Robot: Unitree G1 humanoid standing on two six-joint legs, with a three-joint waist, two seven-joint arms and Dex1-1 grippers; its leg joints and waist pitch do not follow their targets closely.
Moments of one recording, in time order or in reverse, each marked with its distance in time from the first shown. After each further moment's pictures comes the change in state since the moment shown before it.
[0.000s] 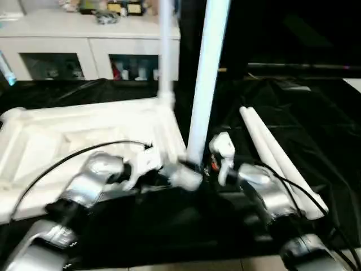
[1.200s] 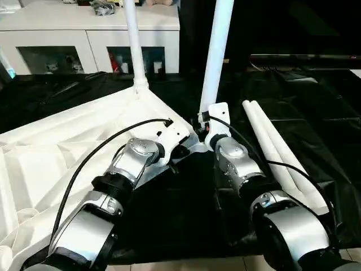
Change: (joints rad) left arm -0.211 -0.203 0.058 0.229 0.039 0.174 0.336; right arm -0.343 0.152 -0.143 0.432 -0.078 -0.023 -0.556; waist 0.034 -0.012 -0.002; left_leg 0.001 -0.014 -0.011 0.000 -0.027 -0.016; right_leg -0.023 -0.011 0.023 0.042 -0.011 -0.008
